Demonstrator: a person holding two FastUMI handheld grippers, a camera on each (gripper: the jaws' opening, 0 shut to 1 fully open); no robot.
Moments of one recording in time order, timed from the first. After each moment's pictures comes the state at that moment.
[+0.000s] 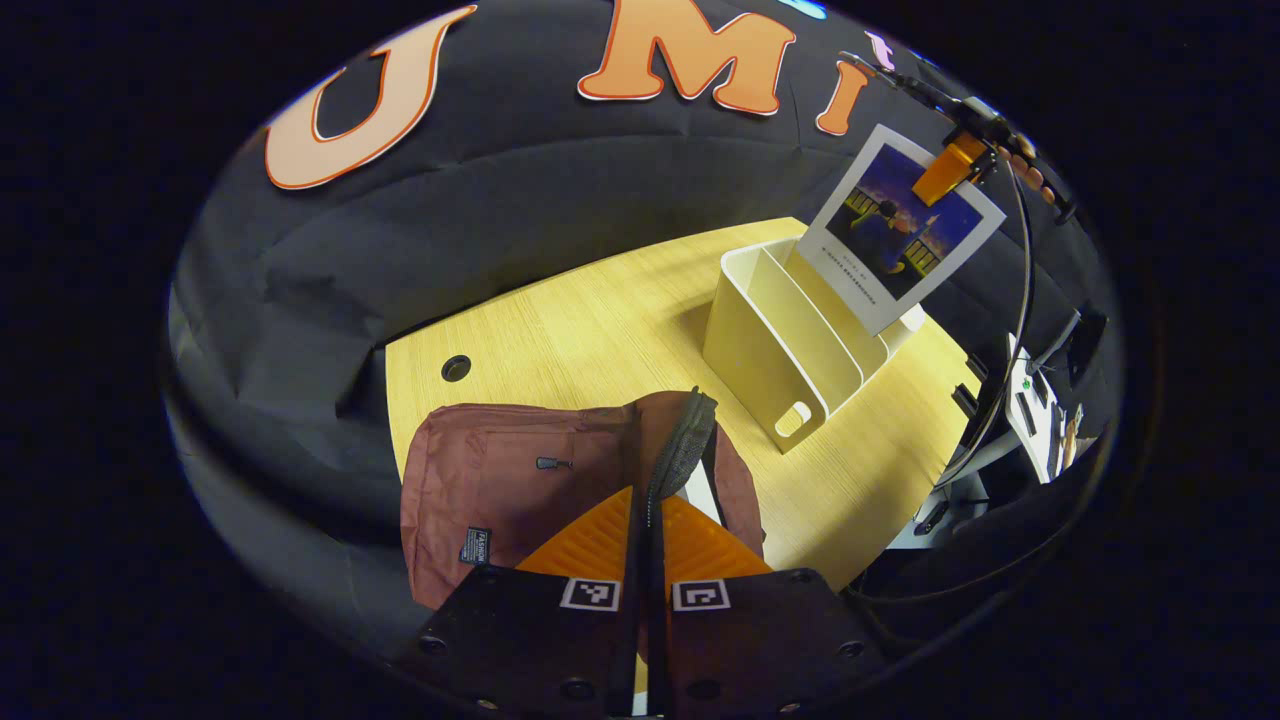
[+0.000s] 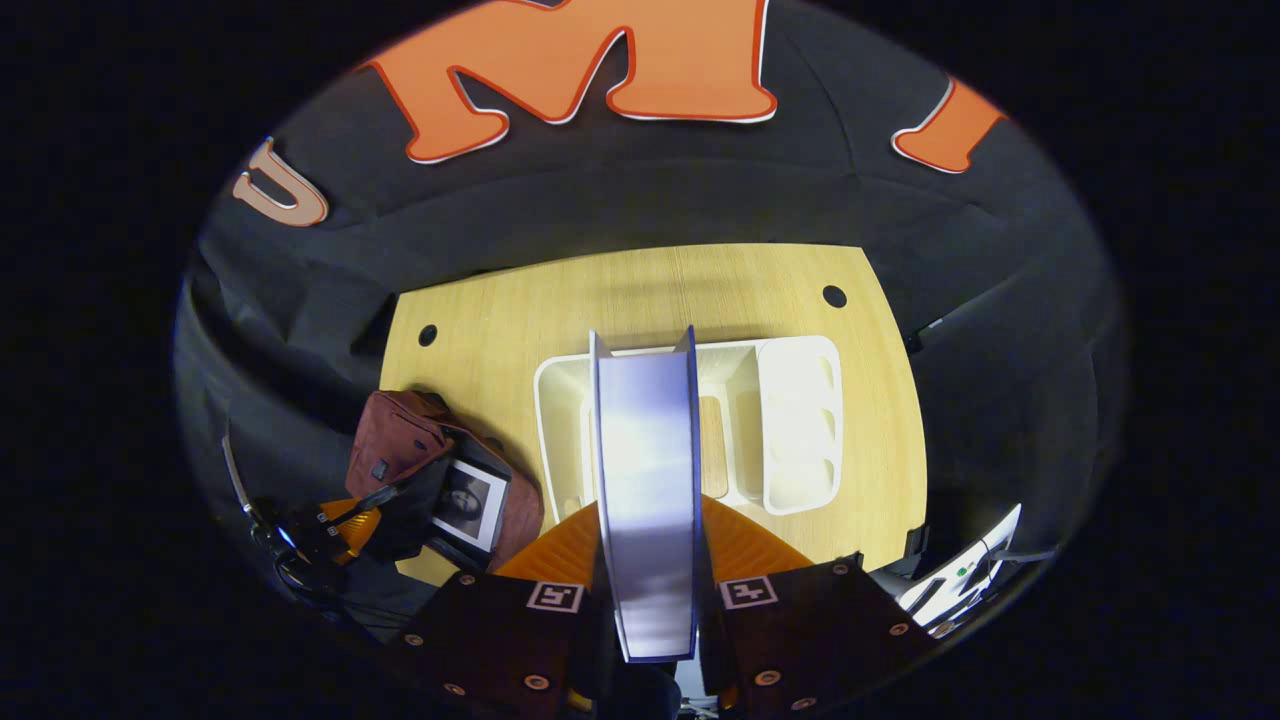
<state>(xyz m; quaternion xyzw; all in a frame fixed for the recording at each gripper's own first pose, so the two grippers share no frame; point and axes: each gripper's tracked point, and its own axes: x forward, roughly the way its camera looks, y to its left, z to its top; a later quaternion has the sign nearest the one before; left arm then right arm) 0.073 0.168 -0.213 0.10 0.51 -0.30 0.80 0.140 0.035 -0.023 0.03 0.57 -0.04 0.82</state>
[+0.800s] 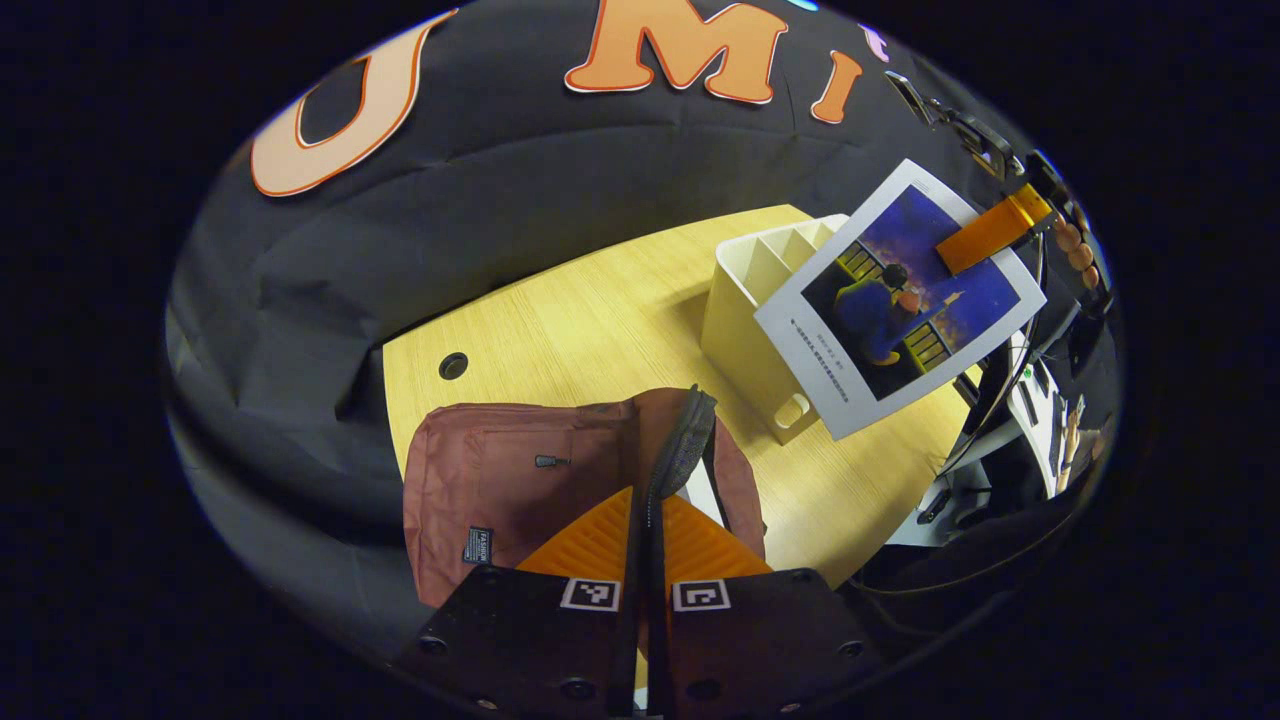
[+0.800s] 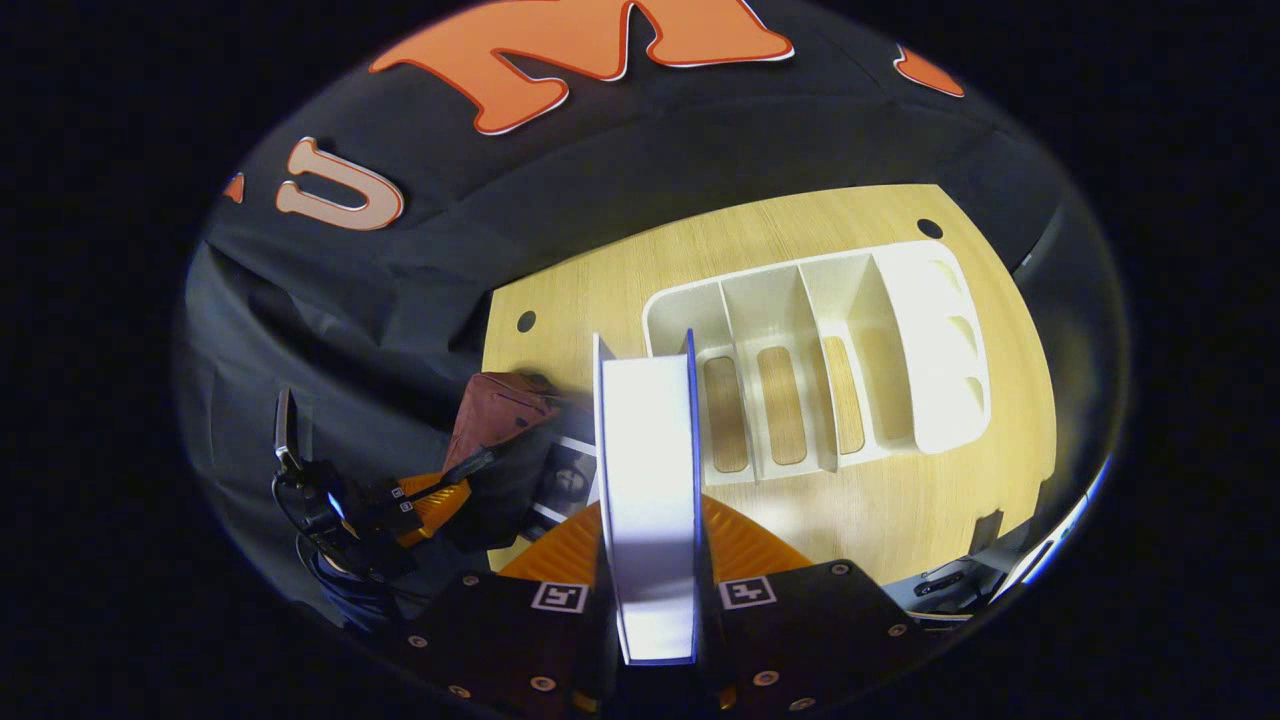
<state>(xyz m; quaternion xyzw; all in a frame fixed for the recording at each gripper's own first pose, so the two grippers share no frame) 0.073 0.162 -0.213 0.11 0.52 -0.30 0.79 0.092 0.123 -0.072 0.19 0.55 0.05 0.81</state>
